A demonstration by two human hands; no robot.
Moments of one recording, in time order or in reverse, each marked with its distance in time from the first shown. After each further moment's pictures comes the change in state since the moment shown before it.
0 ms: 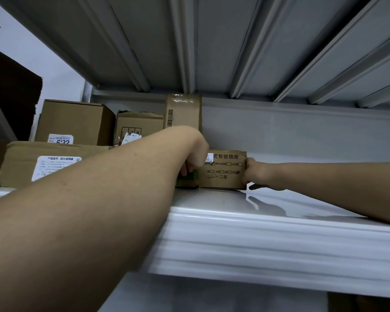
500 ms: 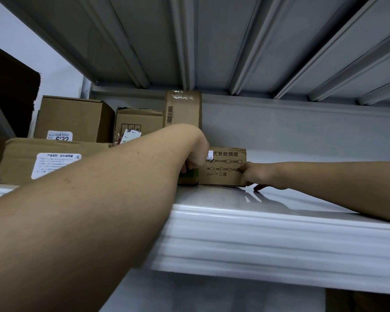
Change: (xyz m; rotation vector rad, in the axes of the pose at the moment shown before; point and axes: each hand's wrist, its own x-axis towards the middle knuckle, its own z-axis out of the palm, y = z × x) left_hand 0.001 0.001 0.001 0.006 -0.025 -0.016; right_hand -0.008 0.002 0.003 -0.122 -0.083 0.039
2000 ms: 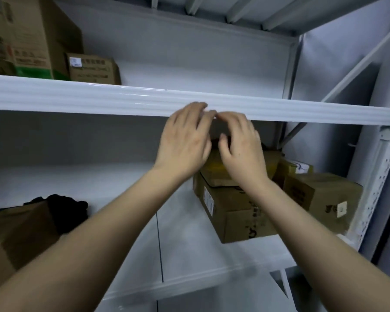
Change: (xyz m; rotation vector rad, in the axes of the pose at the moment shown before) left_hand -0.221 0.298 0.181 -0.248 1.089 0.664; right_hand -0.354 0.244 -0.023 -0.204 0.883 -0.347
